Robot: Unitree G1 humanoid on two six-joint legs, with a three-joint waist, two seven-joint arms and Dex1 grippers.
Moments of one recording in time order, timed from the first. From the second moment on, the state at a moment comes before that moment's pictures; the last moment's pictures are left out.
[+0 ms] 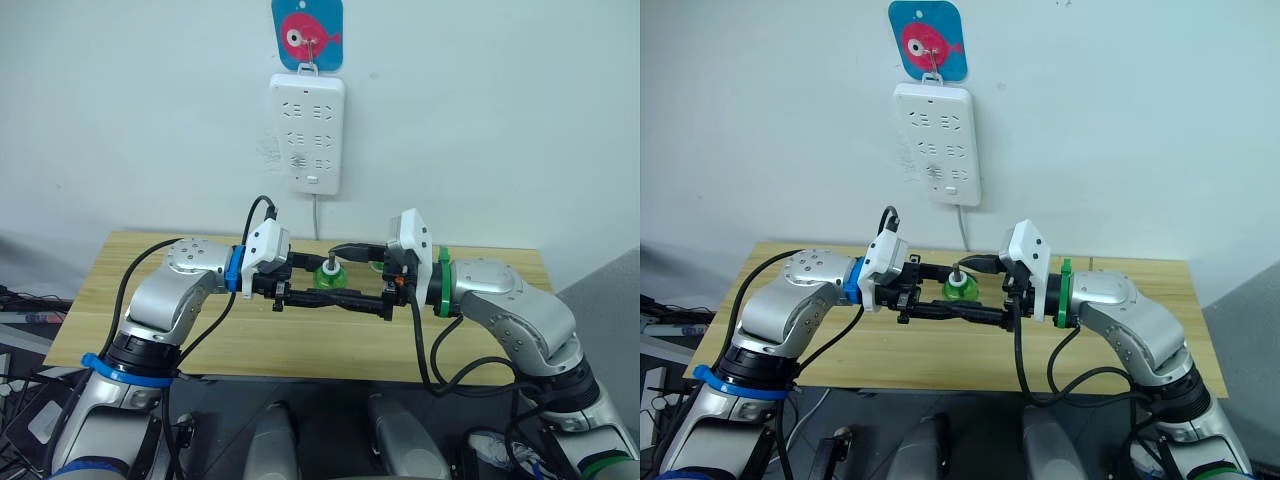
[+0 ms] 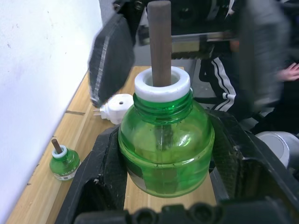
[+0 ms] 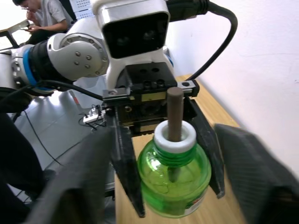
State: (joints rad) left arm -0.54 0.62 -0.16 -0.07 -0.48 0.45 -1.30; right arm -0.49 -0.46 0.25 -0.43 0.56 0.66 0.77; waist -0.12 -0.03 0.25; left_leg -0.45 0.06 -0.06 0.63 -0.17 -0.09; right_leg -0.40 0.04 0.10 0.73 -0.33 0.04
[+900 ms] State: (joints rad) left arm -0.52 0.59 -0.02 -0.07 -0.69 0.79 -1.17; right arm -0.54 -0.36 -0.01 -0.37 0.81 0.82 0.71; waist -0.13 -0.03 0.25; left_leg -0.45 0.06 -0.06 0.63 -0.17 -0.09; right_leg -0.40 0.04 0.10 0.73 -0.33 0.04
